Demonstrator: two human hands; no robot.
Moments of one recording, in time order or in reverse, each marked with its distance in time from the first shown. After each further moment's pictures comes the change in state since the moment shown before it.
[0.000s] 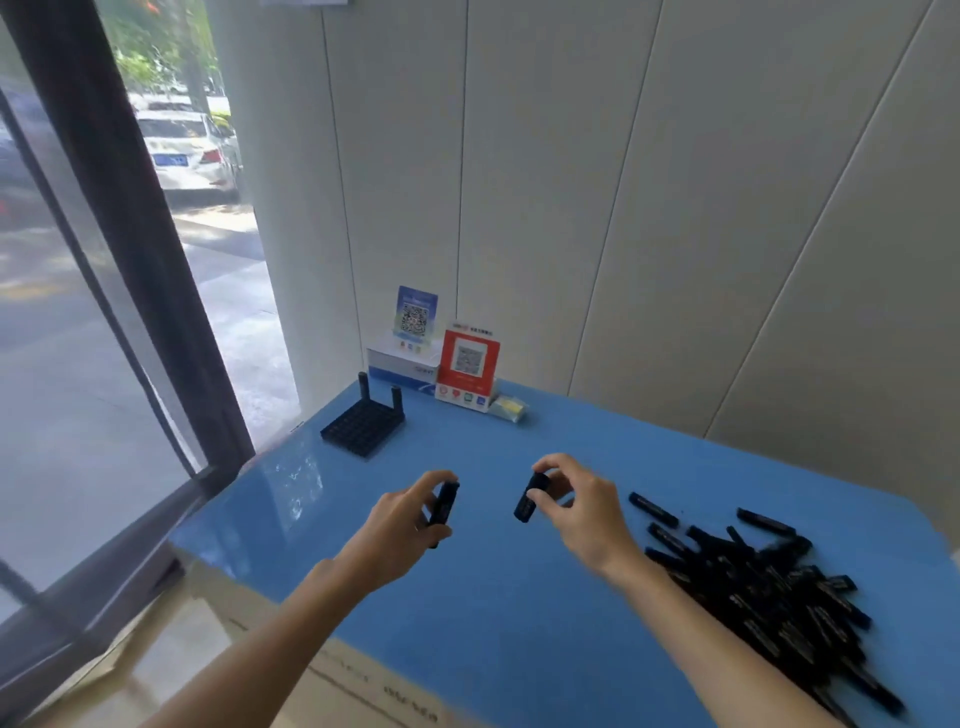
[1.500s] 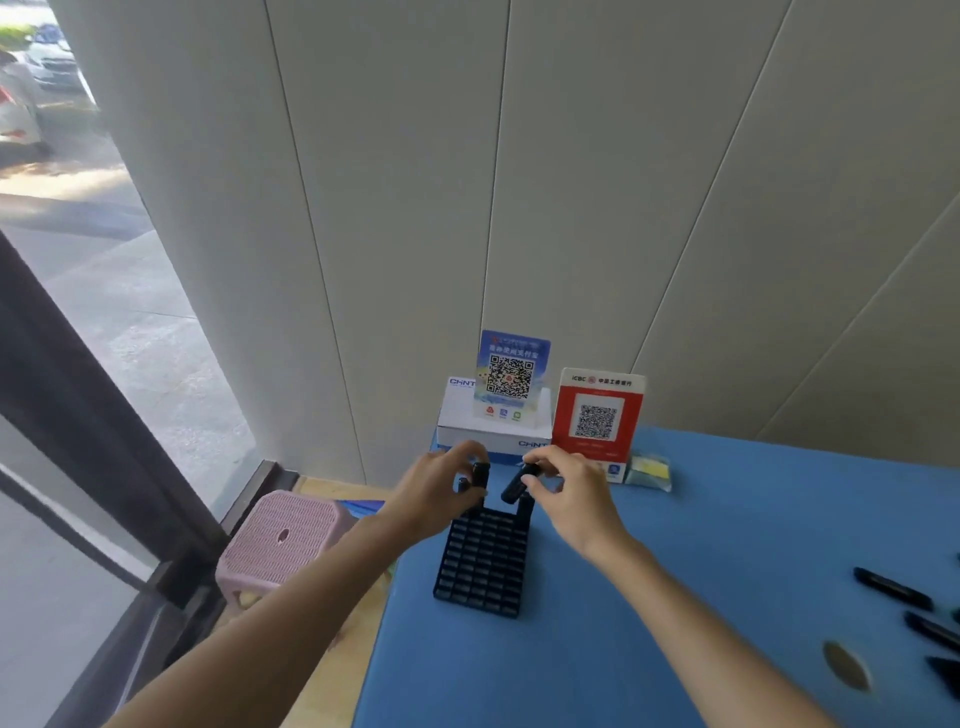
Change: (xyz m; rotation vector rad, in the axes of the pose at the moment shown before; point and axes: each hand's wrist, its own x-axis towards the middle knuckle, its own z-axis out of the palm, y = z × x) left_hand 0.285 -0.270 -0.165 -0.016 -0.159 0.256; right_hand 0.301 -0.053 0.261 -0.135 0.151 0.197
